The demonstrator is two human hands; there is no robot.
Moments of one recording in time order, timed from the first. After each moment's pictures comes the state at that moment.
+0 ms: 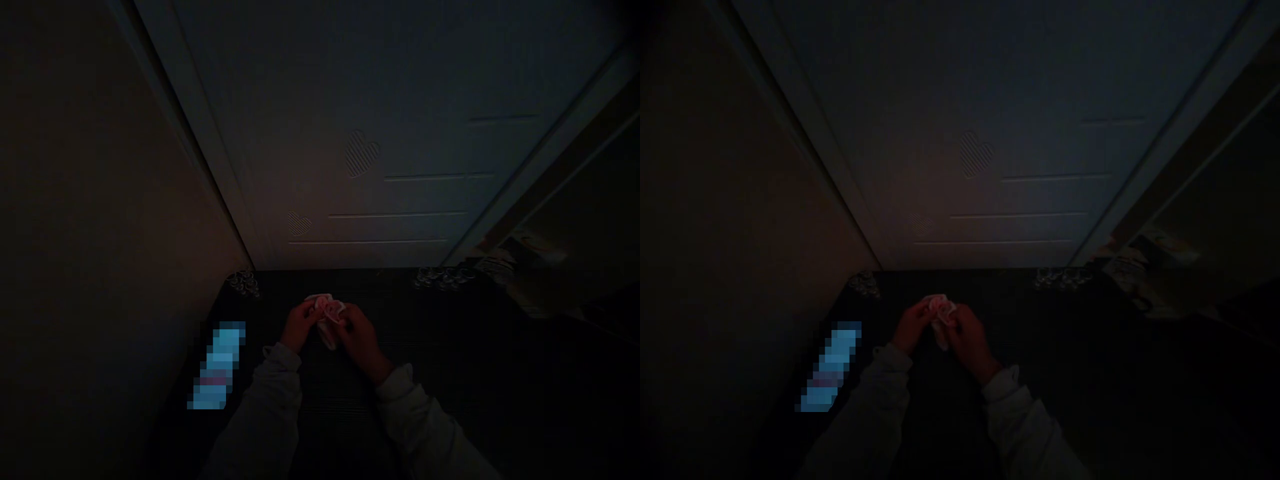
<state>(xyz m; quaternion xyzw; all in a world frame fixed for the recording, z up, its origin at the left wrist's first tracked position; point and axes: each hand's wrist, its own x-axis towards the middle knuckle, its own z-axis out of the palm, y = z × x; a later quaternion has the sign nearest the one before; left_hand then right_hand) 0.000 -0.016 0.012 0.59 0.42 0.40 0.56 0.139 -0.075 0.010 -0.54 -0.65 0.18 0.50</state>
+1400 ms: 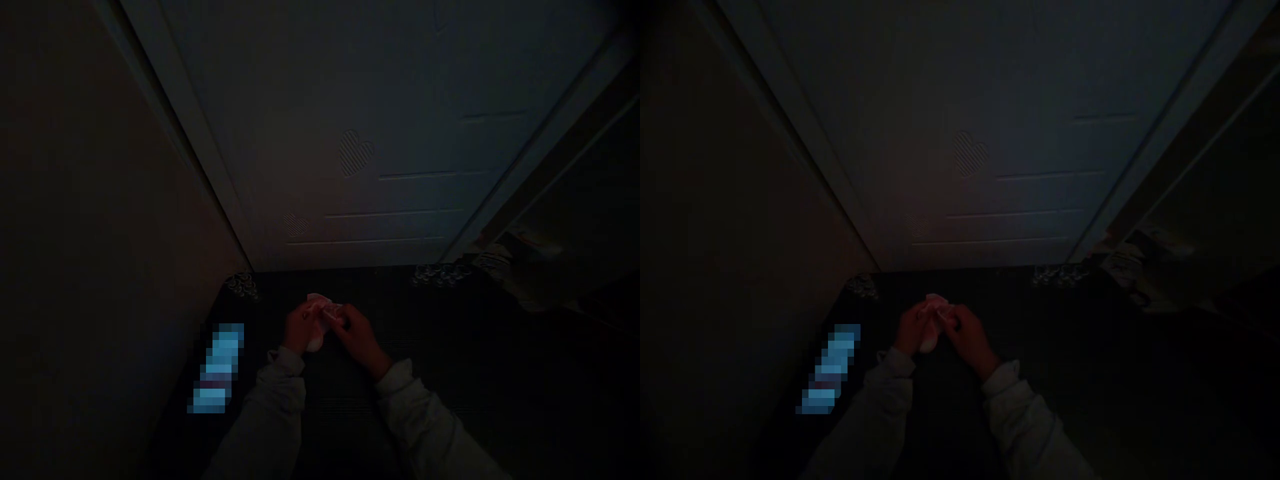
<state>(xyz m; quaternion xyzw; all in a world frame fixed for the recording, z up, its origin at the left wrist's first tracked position) 0.001 -0.021 0.006 0.59 0.42 0.45 0.52 0.138 -0.070 0.008 -0.57 -0.63 0.22 0.48</state>
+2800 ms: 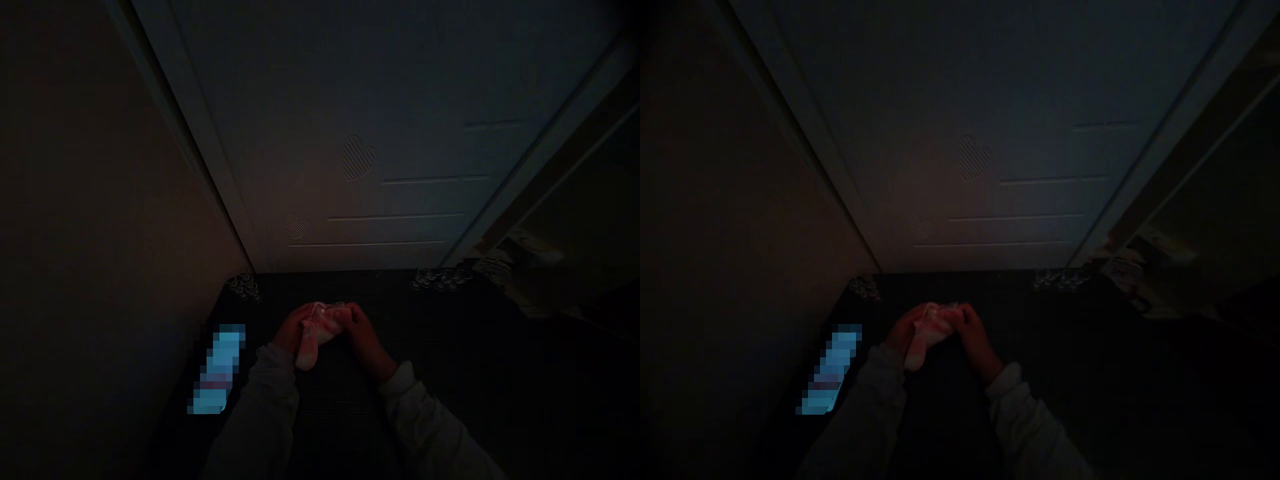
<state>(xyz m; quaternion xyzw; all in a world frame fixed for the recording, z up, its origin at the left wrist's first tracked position) -0.007 -0.019 0.021 0.33 0.28 0.40 0.81 0.135 -0.064 0.001 -0.45 -0.38 0.52 0.62</state>
